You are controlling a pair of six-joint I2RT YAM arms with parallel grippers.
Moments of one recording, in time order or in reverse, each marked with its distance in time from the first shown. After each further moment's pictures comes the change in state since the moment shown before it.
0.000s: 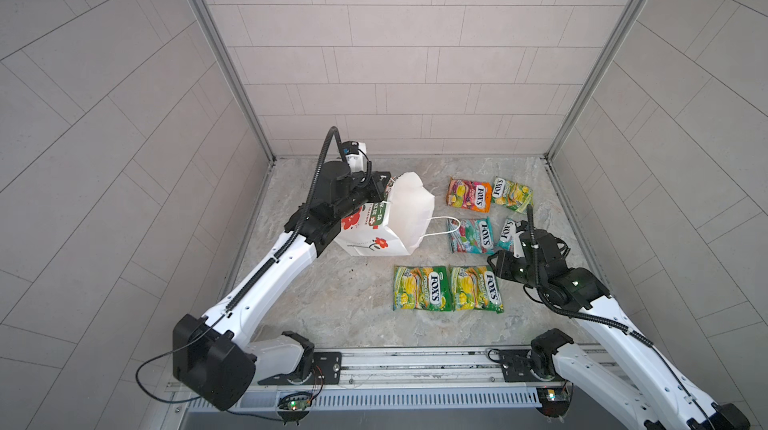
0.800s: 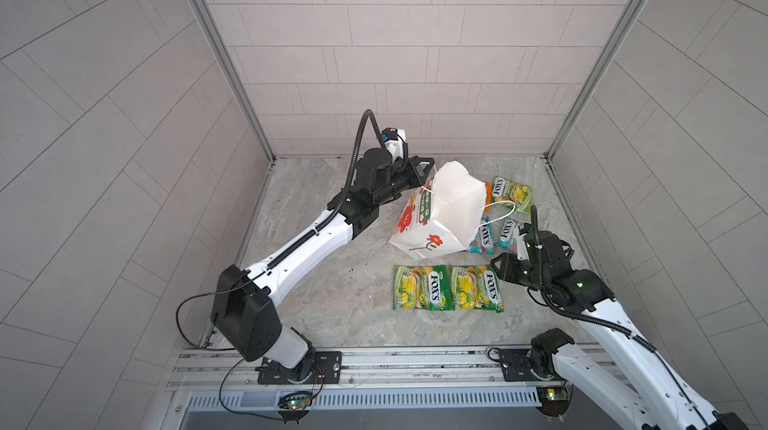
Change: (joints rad) left arm -0.166 0.255 0.212 0.173 -0.002 -0.223; right arm -0.034 -0.019 0.000 -0.050 -0.026 -0.022
